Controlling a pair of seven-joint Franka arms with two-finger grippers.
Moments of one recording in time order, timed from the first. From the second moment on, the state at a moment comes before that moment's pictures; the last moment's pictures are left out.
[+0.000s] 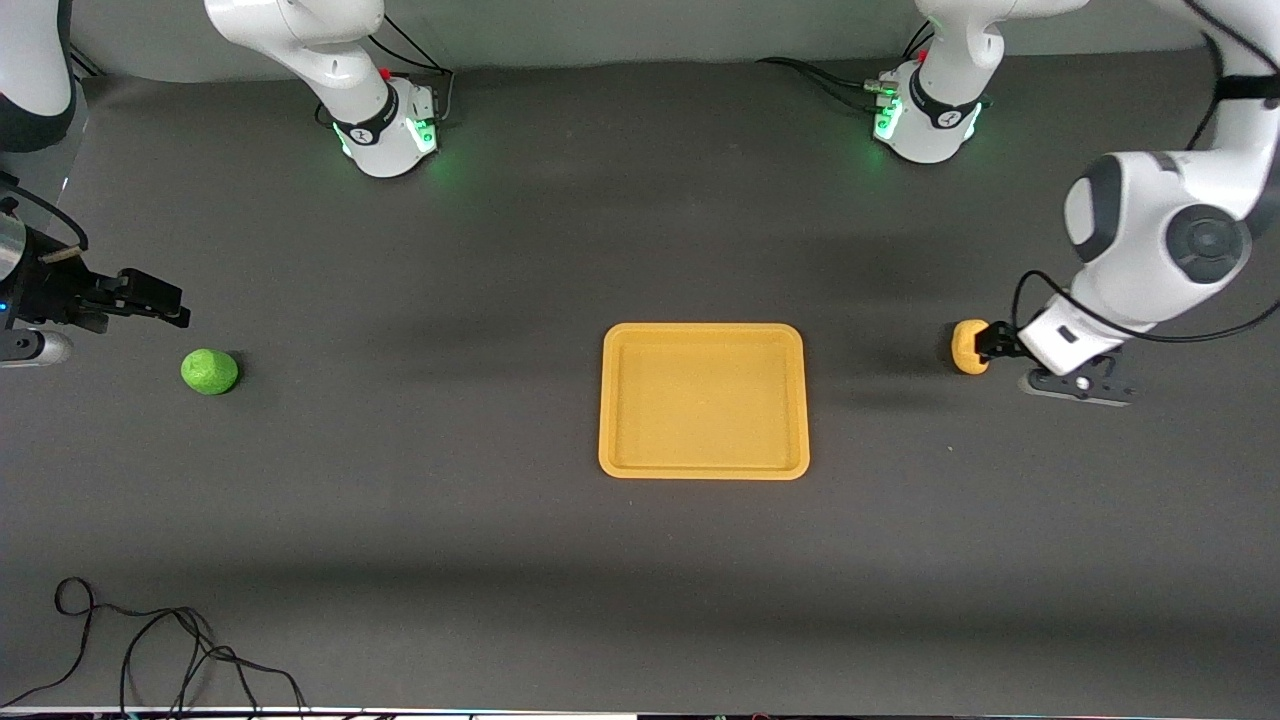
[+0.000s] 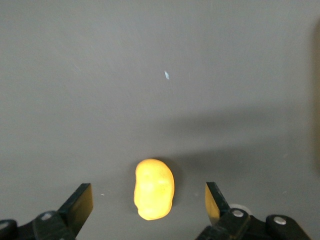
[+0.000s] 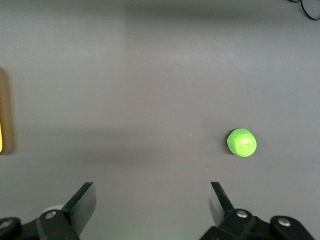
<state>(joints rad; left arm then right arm) 0.02 0.10 -0.04 -2.27 0.03 2.33 0.13 0.04 0.06 -0.08 -1.59 -0.01 1.59 -0.07</state>
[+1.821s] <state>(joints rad) -0.37 0.66 -0.13 -1.61 0.02 2.15 -0.55 0.03 0.08 -0.53 -2.24 0.13 2.32 -0.63</state>
